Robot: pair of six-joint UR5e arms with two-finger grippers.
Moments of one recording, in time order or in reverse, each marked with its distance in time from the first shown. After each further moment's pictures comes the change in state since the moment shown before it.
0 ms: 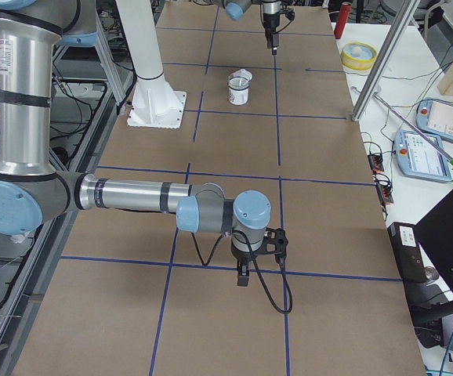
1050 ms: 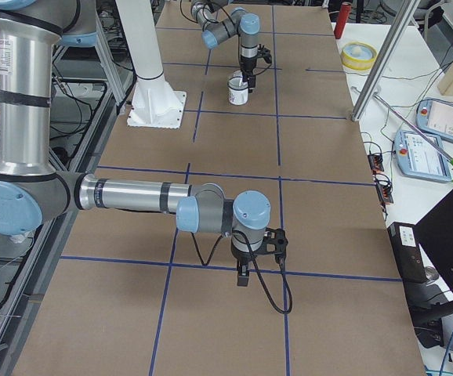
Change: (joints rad) left arm 0.218 -0.134 0.157 0.054 0.132 -0.165; right arm 0.000 0.000 0.000 0.000 0.000 0.000
